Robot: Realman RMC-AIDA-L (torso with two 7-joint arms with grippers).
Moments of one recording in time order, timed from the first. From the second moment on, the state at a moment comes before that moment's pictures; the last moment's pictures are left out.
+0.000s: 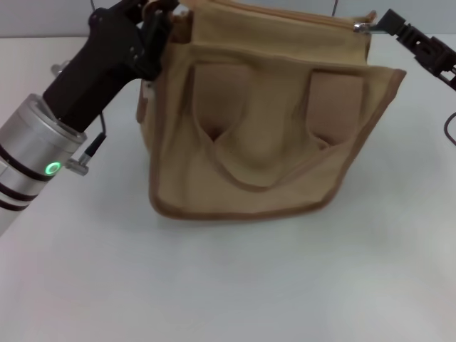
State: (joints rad) left arm -0.65 -2.08 0.47 -0.02 1.40 1.78 -0.71; right arm 0.51 2.07 -0.49 -0.35 -1.50 -1.60 1.46
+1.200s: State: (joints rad) left arm -0.39 -2.07 0.24 0.14 1.40 1.79 -0.78; right arm 0.44 2.08 -0.46 -0.30 -1.45 -1.64 1.27
